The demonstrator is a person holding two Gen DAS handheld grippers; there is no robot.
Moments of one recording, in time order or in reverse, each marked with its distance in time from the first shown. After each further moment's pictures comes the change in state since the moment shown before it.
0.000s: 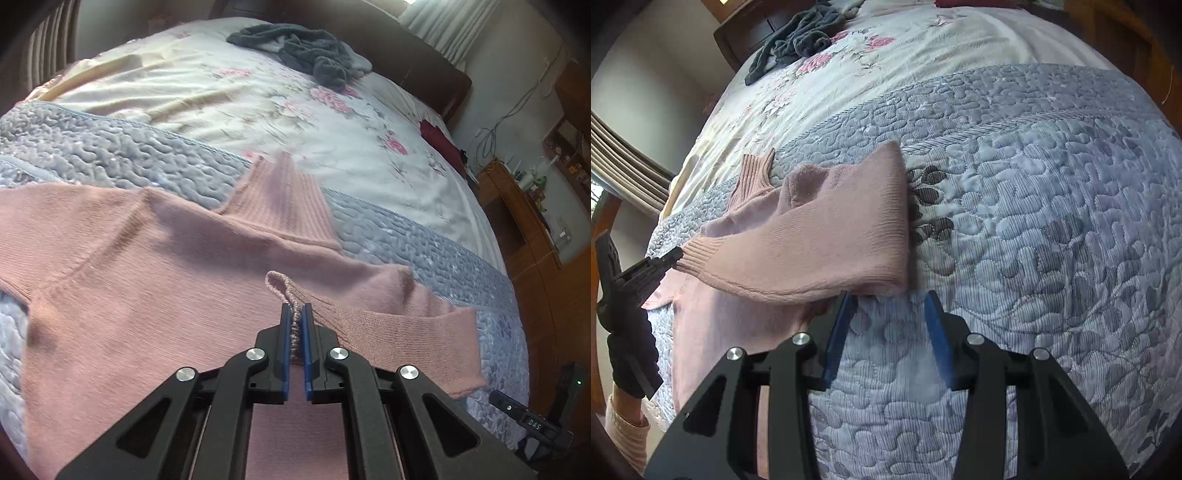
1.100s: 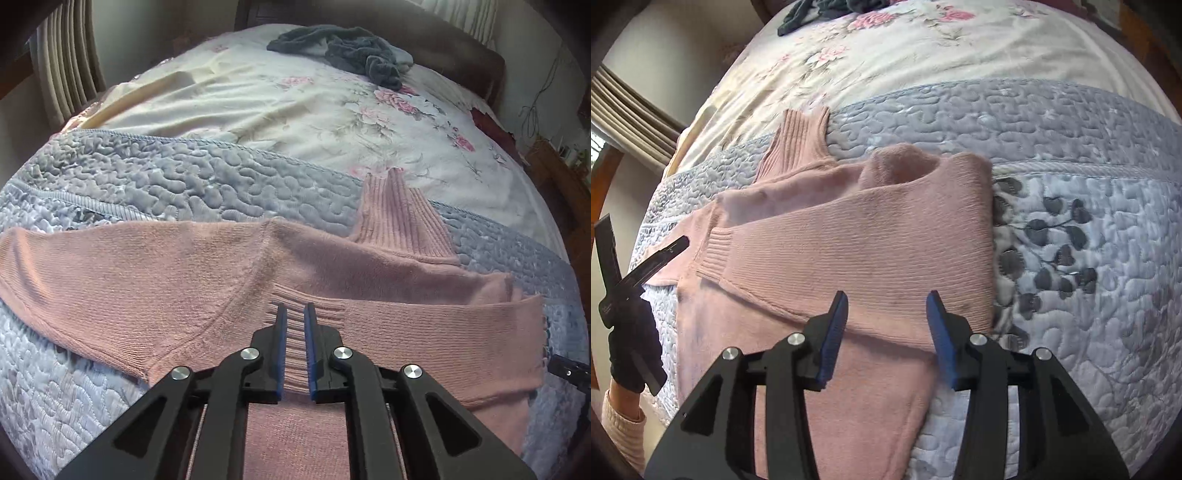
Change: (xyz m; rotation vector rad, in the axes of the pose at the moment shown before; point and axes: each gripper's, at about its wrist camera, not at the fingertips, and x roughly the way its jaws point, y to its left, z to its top) left arm 0.016 0.060 0.016 0.118 0.074 0.156; right arm 0.071 0.126 0.032 -0.159 0.145 -0.016
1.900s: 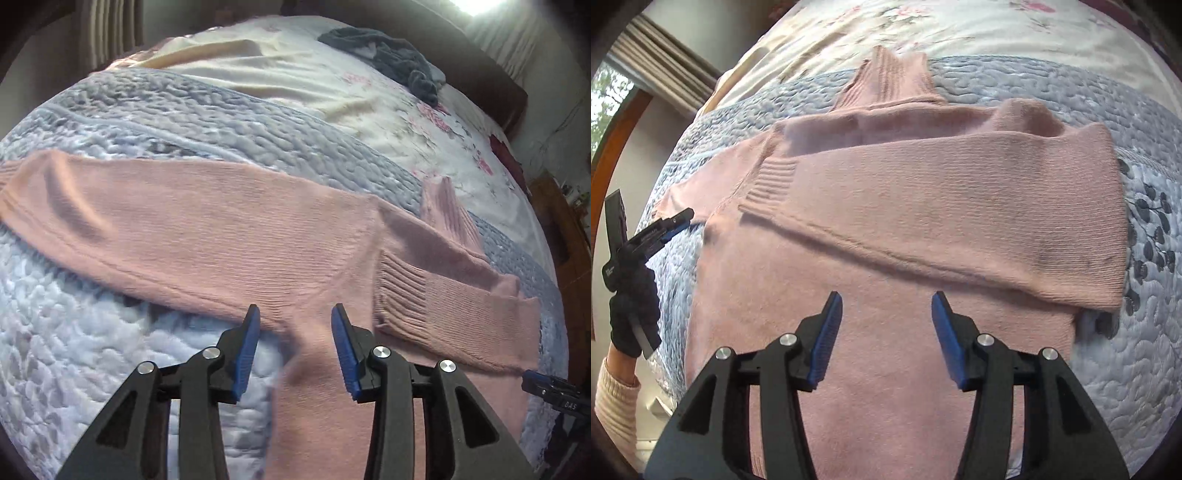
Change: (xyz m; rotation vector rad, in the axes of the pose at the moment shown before) left arm -0.050 0.184 -0.044 -0.236 -0.032 0.035; right arm 0.029 0.104 -0.041 -0.157 0.093 0.077
